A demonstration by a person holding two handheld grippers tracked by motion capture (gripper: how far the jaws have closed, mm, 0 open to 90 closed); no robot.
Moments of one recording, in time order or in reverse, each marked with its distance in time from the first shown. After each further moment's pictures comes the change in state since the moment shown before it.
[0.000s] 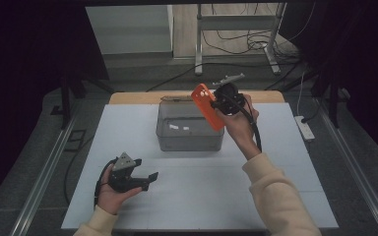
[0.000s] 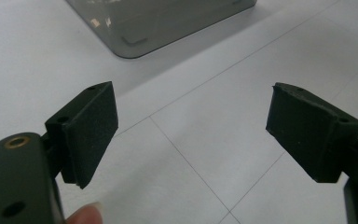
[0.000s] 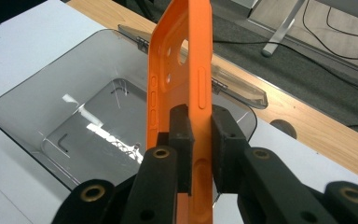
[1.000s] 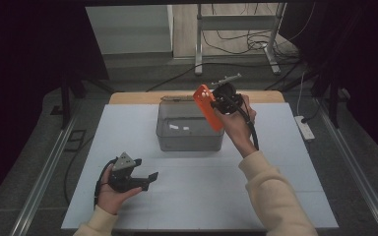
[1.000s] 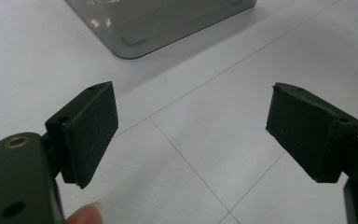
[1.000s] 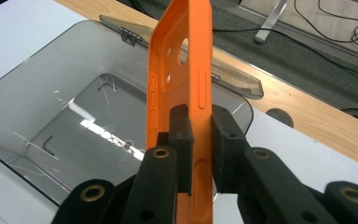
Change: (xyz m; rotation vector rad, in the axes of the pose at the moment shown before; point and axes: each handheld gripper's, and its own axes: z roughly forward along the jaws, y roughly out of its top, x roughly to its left) left arm 0.000 0.000 0.000 -0.003 -0.002 0.000; right arm -0.002 -0.001 0.015 0.041 -0.038 0.040
